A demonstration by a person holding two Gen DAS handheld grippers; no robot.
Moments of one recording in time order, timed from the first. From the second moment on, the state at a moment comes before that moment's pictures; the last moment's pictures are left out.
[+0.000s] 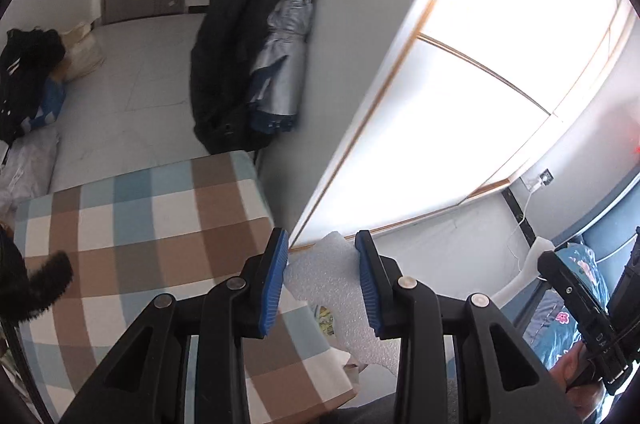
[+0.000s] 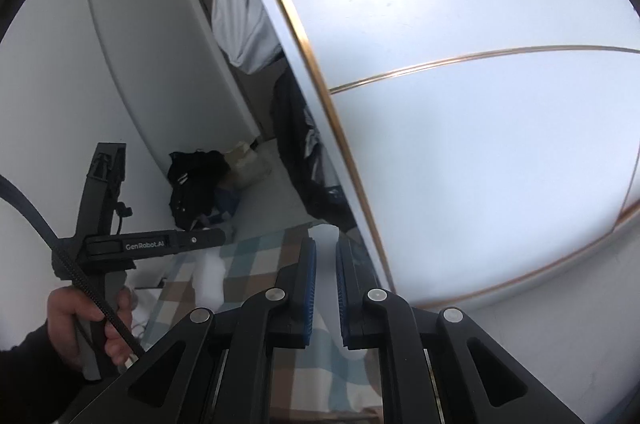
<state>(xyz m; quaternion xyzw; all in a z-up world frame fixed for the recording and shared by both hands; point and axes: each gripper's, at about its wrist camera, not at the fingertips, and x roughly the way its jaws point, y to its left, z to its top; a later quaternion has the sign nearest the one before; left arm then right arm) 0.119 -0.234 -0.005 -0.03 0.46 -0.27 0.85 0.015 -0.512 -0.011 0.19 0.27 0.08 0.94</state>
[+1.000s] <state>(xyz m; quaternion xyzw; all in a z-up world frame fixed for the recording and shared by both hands) 0.117 -0.395 -0.134 0.10 0.54 -0.33 0.77 0.044 -0.595 -0.221 0.33 0.43 0.02 0.84</state>
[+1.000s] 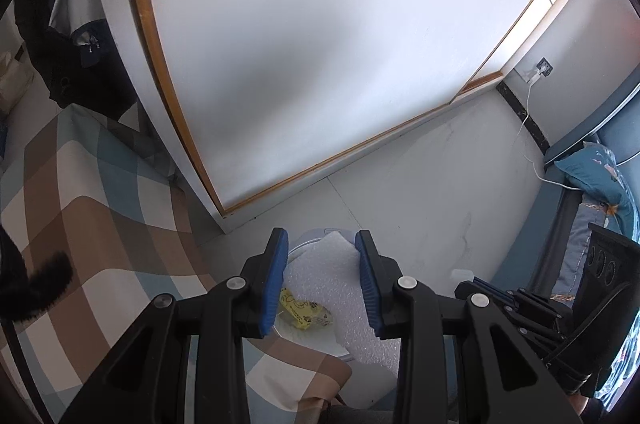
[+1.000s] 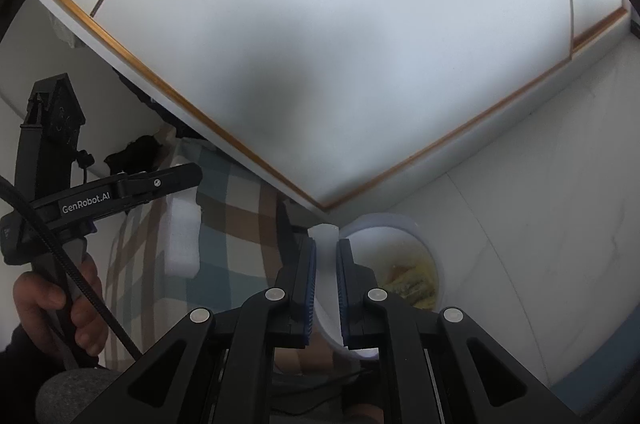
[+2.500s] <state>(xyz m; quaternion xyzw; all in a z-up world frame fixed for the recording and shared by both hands) 0.112 -0.438 -0.212 0.18 0.66 -0.30 0.67 0.035 -0.617 -0.314 0.41 0.52 -0.05 0.75</state>
